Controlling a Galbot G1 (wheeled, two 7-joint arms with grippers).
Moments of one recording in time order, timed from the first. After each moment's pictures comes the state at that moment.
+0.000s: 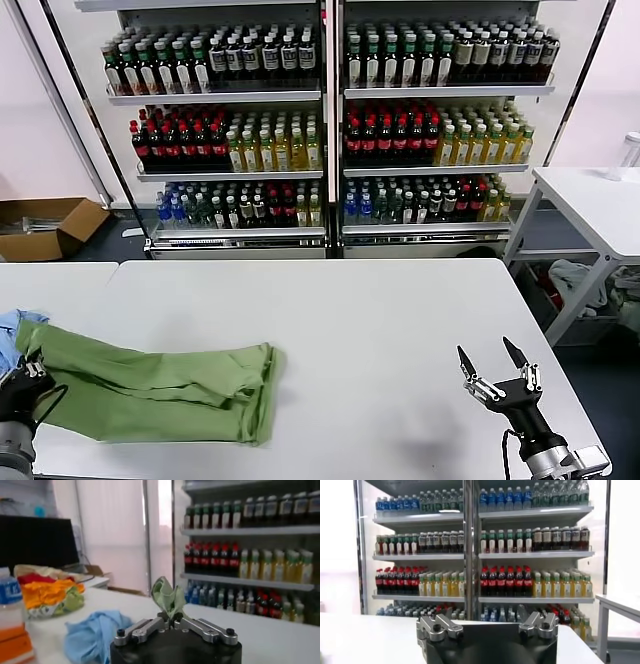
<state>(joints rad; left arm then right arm) 1.71 -1.02 -1.00 -2.19 -0.77 0.31 -0.42 -1.78 0.78 0.58 2.12 0.62 0.25 0.19</state>
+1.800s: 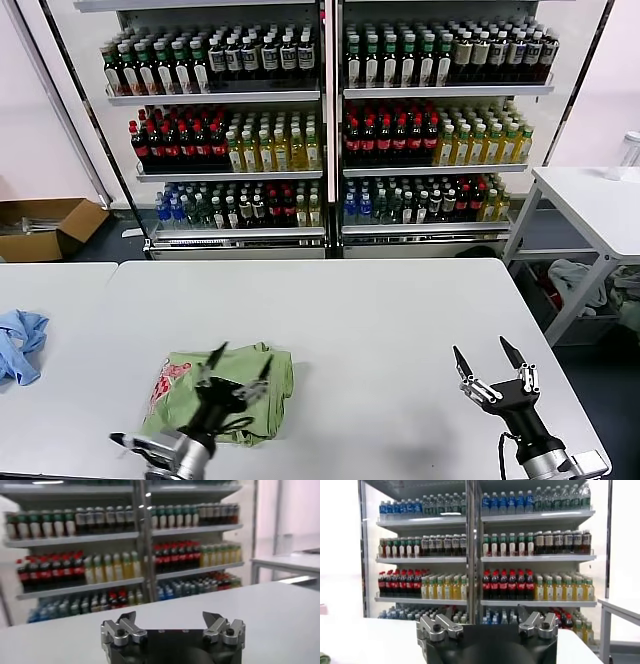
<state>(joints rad) 1.55 -0.97 -0.32 -2.23 -0.38 0.21 -0.26 -1.79 0.79 0.58 2.16 0.59 0.25 0.20</state>
